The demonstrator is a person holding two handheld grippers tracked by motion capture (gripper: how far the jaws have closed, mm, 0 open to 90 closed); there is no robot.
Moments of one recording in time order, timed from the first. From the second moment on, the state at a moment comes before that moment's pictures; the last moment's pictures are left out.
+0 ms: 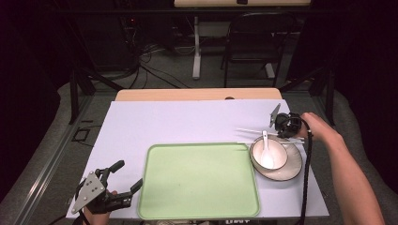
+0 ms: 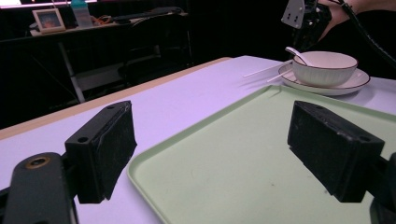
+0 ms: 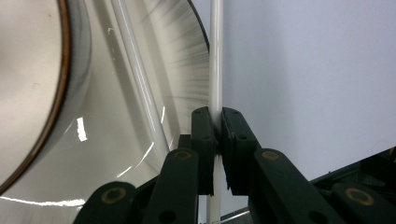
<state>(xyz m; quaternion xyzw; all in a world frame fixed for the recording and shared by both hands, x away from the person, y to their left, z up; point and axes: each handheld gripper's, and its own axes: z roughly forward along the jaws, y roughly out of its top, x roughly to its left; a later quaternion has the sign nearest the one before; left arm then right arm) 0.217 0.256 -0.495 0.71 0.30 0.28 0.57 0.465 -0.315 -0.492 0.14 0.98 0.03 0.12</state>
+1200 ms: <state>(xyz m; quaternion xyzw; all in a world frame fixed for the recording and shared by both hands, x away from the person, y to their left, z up) 0.217 0.256 -0.494 0.71 0.29 0.28 0.57 0.426 -0.291 -0.412 0.22 0.96 0.06 0.16</state>
